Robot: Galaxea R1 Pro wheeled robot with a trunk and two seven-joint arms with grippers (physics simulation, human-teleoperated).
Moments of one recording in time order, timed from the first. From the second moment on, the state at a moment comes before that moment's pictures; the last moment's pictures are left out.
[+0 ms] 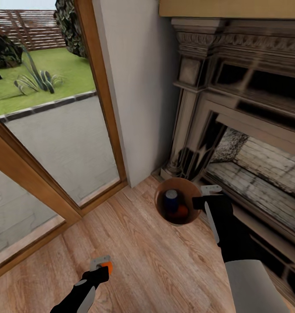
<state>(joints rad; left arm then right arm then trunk) -0.44 -0.04 -0.02 -0.48 0.22 0.07 0.09 -0.68 0.05 -0.02 -1.31 0.16 1.01 -0.02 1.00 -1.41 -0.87</state>
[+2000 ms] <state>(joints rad) -0.44 0.03 -0.01 -0.71 0.23 0.27 -0.35 -0.67 0.05 -0.01 -1.03 0.16 0.92 -0.02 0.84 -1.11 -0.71</state>
